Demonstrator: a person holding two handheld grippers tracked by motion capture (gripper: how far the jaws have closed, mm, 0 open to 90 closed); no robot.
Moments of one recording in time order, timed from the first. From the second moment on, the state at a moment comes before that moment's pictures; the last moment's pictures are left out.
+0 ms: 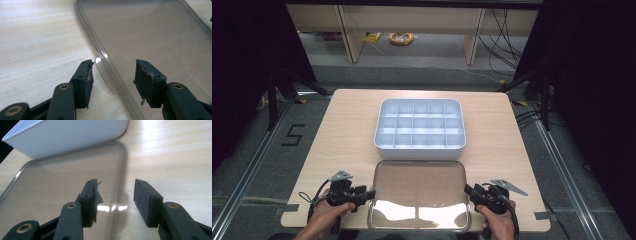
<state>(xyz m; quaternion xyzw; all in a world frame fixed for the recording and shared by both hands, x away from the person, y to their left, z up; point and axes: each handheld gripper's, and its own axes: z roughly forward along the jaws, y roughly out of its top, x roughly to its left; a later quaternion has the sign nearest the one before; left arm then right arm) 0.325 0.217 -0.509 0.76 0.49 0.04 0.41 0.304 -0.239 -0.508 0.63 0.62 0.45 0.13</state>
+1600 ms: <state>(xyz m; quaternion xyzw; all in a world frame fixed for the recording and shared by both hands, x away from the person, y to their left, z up) 0.313 0.214 -0.496 0.76 0.44 0.05 0.48 0.297 -0.237 -0.486 0.54 0.65 0.50 0.17</state>
